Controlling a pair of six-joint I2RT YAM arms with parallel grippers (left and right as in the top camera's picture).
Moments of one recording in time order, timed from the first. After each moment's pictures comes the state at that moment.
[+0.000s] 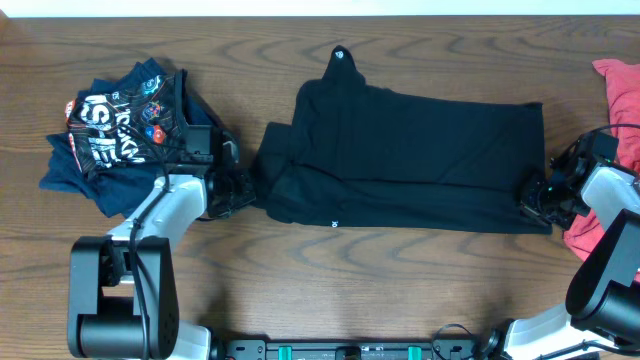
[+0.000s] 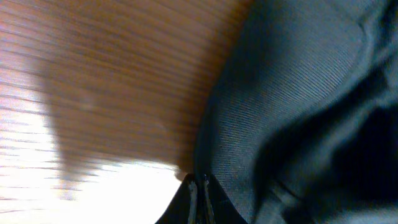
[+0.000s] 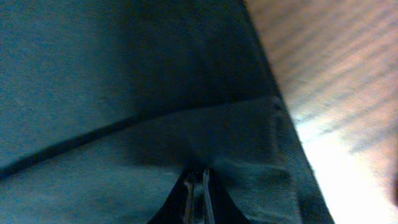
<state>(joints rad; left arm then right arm) -0.03 1.66 0.84 -0.49 0.28 -0.41 -0.44 1.76 0.97 -0.71 -0.10 0.17</state>
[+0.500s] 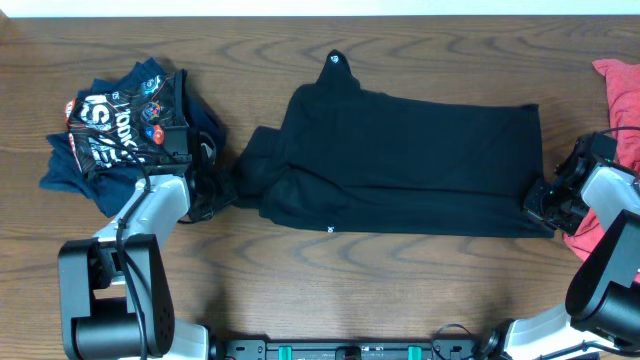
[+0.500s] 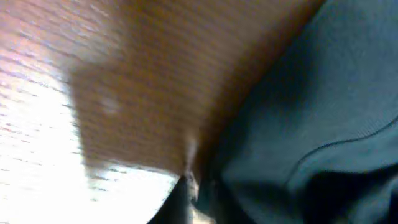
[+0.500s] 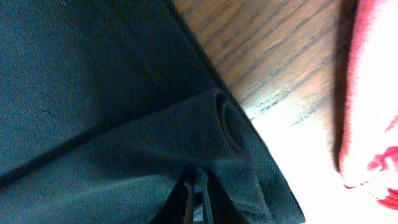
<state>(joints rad) 0.06 1.66 0.84 -0.52 0.24 -0.39 -0.44 1.75 0.97 -0.74 0.01 0.22</state>
